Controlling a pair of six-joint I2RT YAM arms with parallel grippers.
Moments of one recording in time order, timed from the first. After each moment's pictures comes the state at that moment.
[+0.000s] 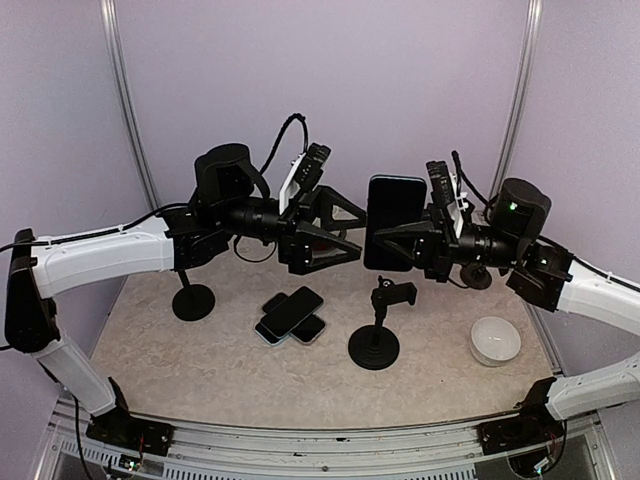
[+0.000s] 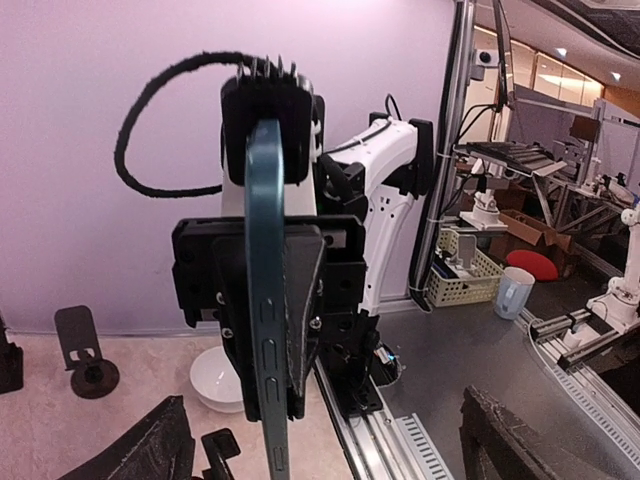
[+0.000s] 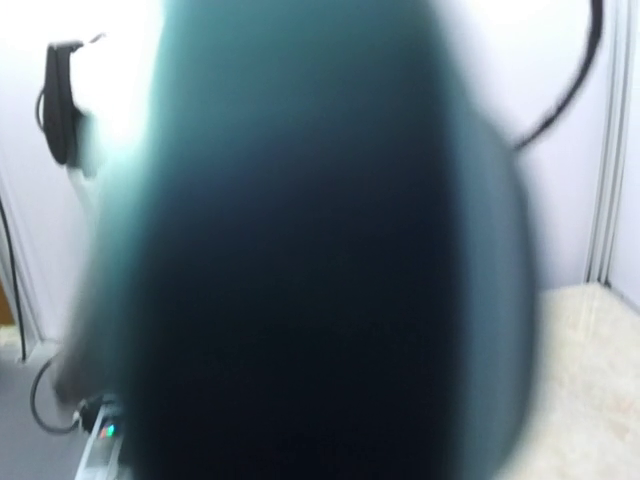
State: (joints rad) left arm -0.90 1.58 1.33 0.31 0.93 -0.12; right arm 0.78 1.08 0.89 0.26 -0.69 0.08
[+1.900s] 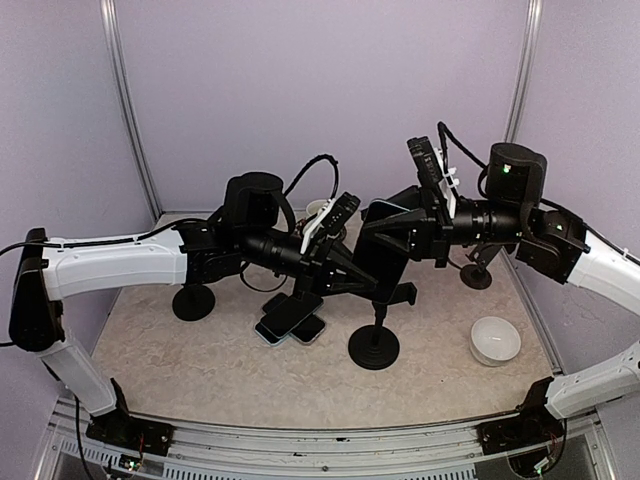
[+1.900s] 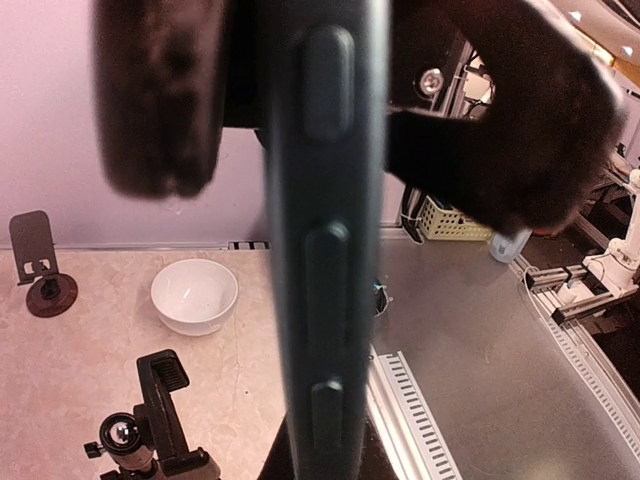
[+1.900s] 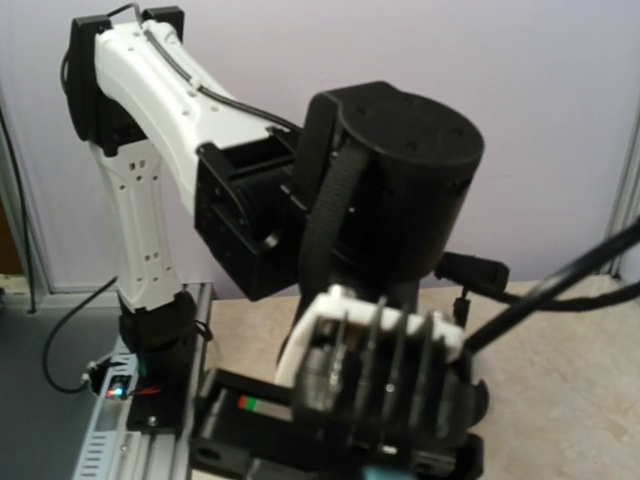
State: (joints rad) left arm -0.98 1.63 1.30 0.11 0.87 0.01; right arm 0.87 1.15 1.17 -0.08 -0.64 -0.07
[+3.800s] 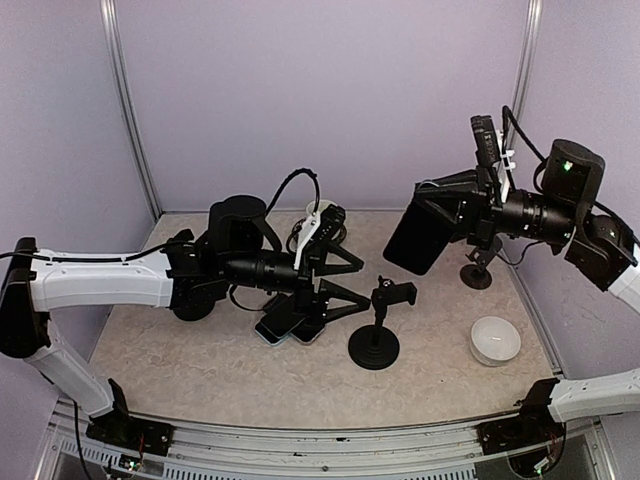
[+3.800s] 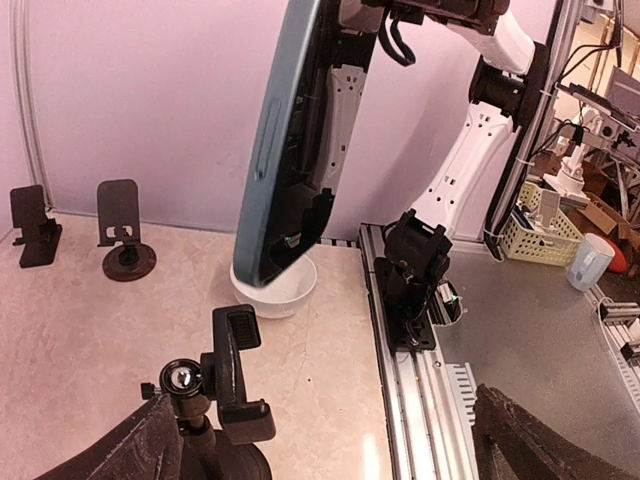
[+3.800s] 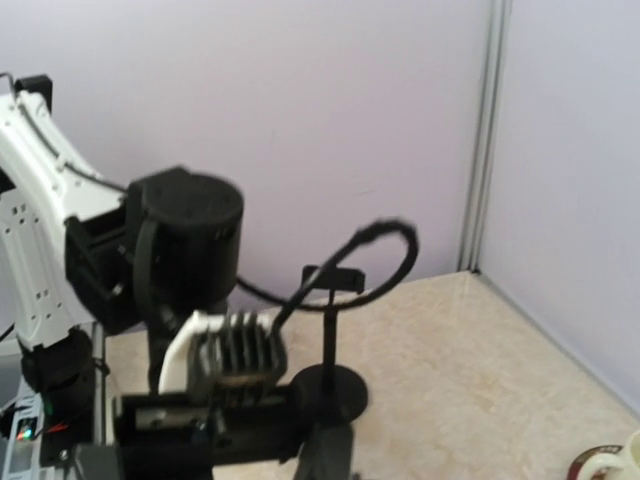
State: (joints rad) left arm -1.01 1.53 1.11 0.25 0.59 -0.04; right arm 0.76 0.96 1.16 -0.20 -0.48 -0.04
